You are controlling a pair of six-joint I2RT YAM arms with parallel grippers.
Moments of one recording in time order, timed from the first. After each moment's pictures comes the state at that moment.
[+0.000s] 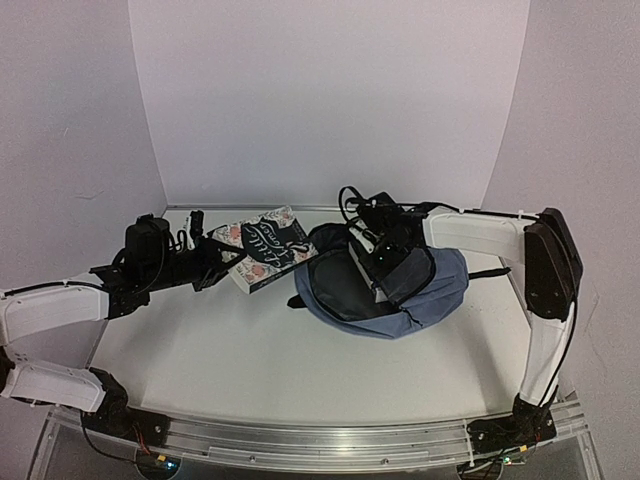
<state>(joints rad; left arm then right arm) -0.58 1.12 0.63 0.21 0.32 -1.01 0.70 1.97 1.54 -0.66 0.26 -0.13</state>
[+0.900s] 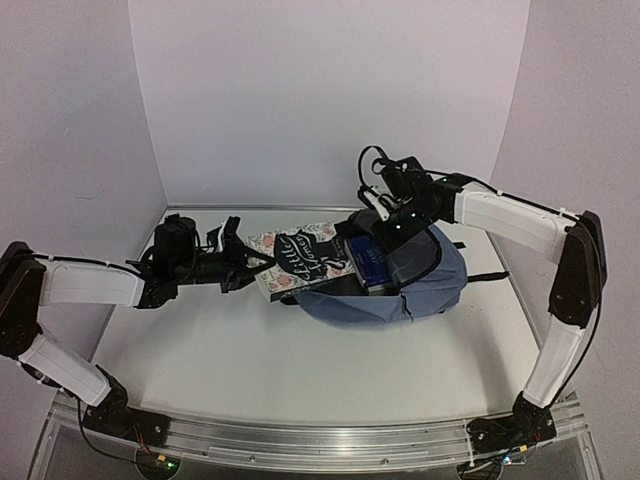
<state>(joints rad) -0.58 1.40 0.68 0.47 0.62 -1.05 0.65 1.83 1.63 -0.73 0.11 -0.11</state>
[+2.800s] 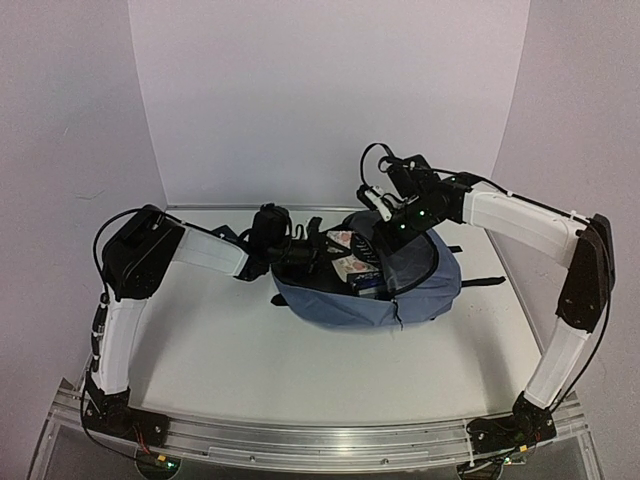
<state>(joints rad) -0.70 2.21 1.42 0.57 0.73 -1.28 0.65 1.78 1.60 -0.74 -0.03 -0.09</state>
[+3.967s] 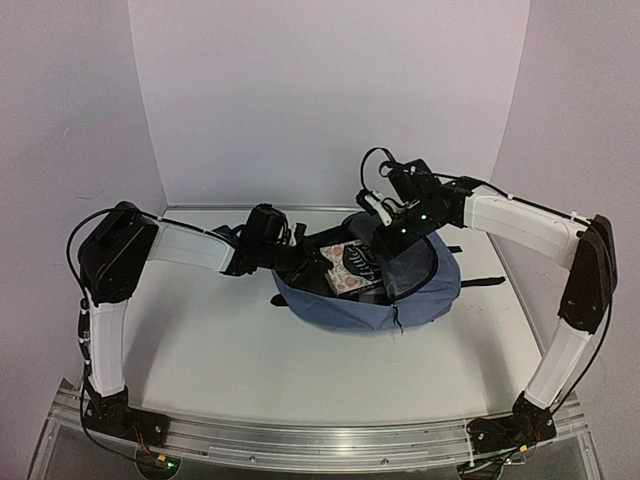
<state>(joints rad) -0.72 2.05 1.32 0.23 0.53 -1.10 0.65 1.76 1.55 -0.72 -0.08 -0.09</state>
